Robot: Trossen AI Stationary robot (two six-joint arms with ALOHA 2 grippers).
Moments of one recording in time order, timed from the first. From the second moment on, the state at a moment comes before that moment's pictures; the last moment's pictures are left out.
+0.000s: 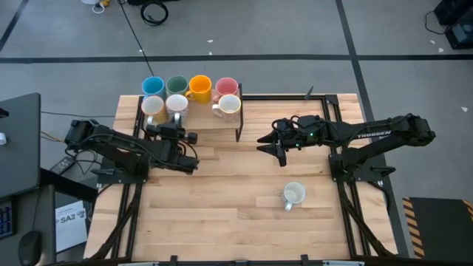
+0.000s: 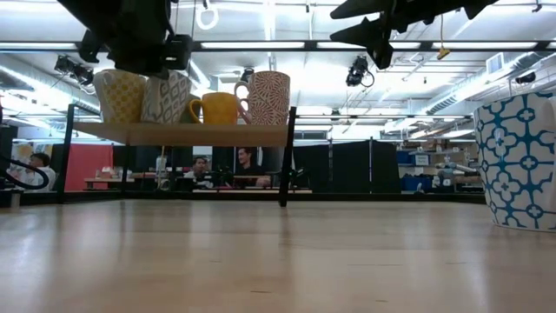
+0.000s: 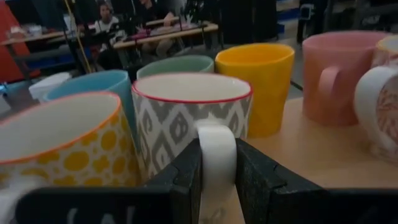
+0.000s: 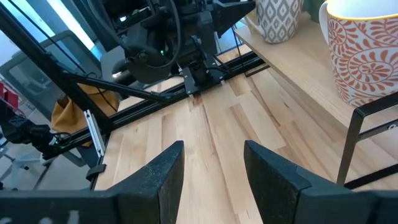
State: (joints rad) left arm -0.17 1.39 0.95 -1.33 -1.41 -1.69; right arm -0.03 1.11 0.79 0.05 -0.03 0.41
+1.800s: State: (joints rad) left arm -0.24 1.39 1.20 -1.27 -1.20 -1.31; right arm 0.01 1.11 0.79 -0.02 -0.05 0.42
